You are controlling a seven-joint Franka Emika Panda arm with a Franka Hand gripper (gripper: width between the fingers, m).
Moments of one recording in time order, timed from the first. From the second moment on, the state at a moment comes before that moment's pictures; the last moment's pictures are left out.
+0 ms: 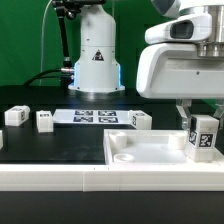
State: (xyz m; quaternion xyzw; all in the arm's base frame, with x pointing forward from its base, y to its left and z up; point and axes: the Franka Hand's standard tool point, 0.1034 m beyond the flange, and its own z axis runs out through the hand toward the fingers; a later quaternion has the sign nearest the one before) arm 0.622 0.122 0.076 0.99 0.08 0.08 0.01
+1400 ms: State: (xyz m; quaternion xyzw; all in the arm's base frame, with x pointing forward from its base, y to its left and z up) arm 0.619 0.121 0.074 0.84 -0.53 0.07 -0.03
